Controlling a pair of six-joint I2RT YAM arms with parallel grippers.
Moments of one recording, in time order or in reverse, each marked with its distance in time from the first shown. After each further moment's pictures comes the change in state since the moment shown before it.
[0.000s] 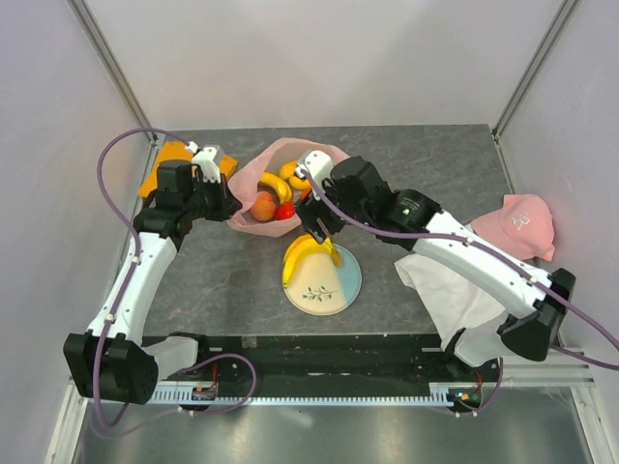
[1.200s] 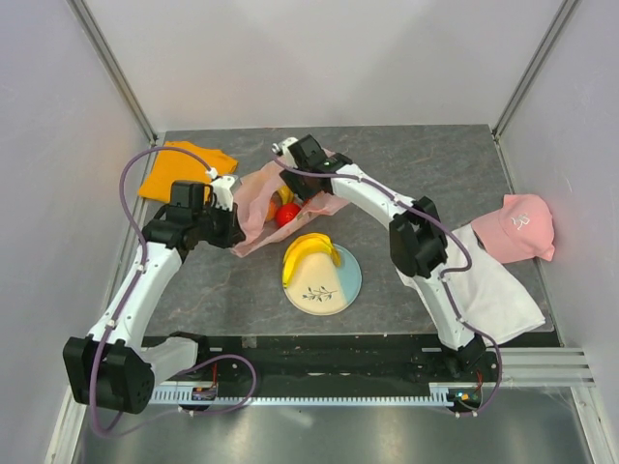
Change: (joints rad) left arm -0.042 -0.054 -0.117 -0.161 0.009 0.150; right arm -0.214 0.933 0.673 0.008 0.062 -0.063
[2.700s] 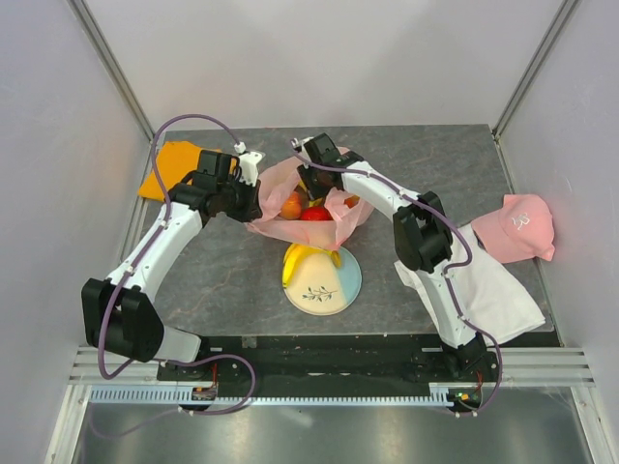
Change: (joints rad) left arm -0.121 0.290 0.253 0.014 -0.056 0.062; right arm -0.082 -0.018 -0.126 0.031 -0.068 0.148
